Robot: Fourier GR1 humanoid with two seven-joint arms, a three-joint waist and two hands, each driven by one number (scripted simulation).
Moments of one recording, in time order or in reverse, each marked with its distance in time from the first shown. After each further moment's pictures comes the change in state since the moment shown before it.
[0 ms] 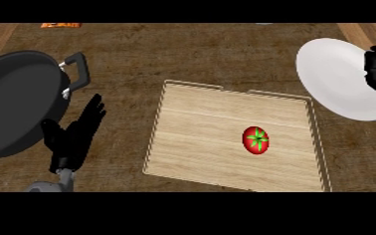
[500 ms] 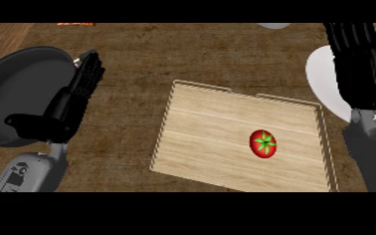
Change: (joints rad) left arm -0.180 0.066 0.010 -0.104 -0.033 -0.075 -0.164; right arm -0.184 0.217 0.132 -0.028 -0.197 0.108 -0.053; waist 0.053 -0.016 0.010
